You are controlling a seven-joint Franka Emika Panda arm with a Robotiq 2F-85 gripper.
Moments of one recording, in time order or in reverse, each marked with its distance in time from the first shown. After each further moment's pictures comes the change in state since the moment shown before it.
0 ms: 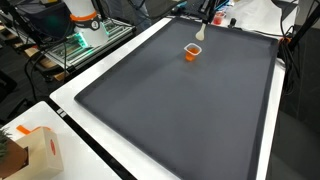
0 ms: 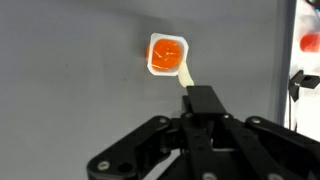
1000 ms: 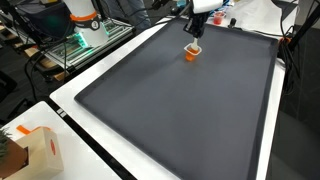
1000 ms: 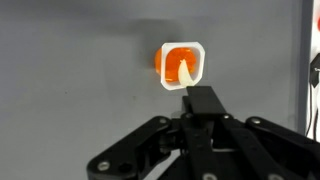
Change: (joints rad) arm -0.021 -0.050 0.000 -0.233 0.107 0.226 -0.013
